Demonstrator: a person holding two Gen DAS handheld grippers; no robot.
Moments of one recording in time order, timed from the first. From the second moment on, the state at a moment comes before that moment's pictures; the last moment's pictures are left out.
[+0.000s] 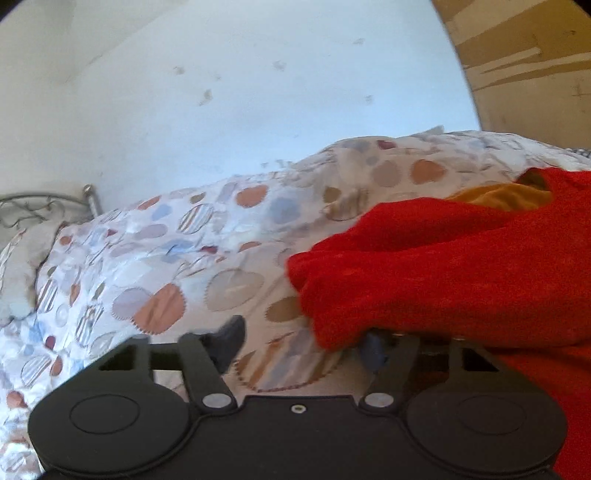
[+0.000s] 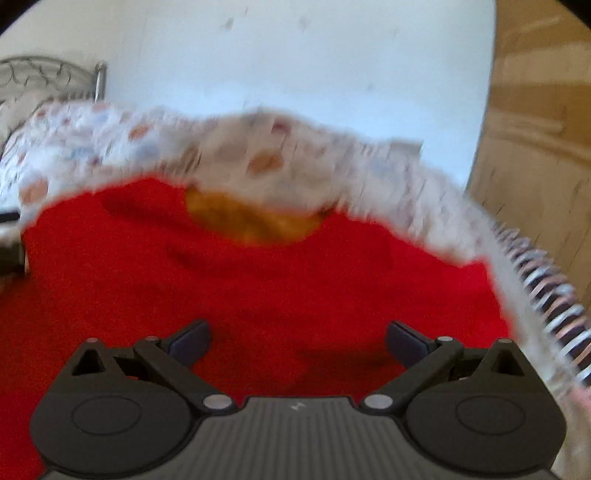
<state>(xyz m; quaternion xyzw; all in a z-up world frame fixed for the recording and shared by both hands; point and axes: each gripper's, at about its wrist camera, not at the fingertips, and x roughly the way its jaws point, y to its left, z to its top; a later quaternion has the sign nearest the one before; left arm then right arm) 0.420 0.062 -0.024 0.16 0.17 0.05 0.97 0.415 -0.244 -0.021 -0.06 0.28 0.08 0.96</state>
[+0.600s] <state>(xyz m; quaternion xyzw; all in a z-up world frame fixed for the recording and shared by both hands) 0.400 0.098 -0.005 -0.08 0.30 0.03 0.95 0.418 -0.259 -0.021 -0.01 0.28 0.10 0.95</state>
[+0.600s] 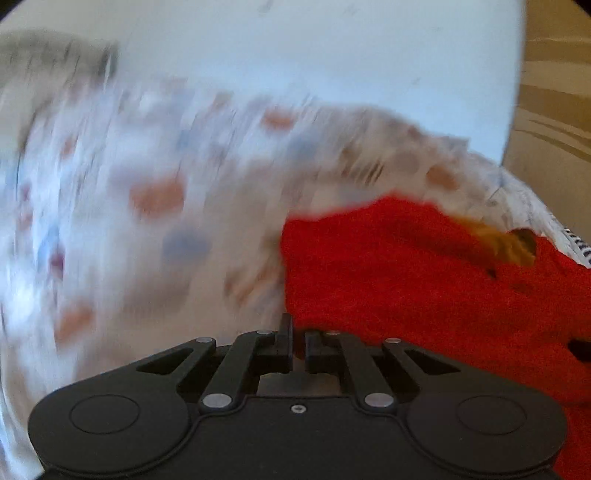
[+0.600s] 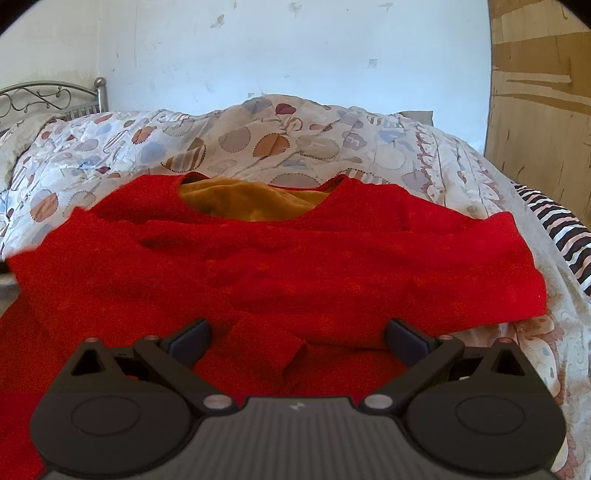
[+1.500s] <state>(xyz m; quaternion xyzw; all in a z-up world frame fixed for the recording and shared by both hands) 0.419 0.139 0.023 -0.17 0.17 -0.02 0.97 0.414 -0.261 -0.021 0.00 0.27 0.11 0.96</state>
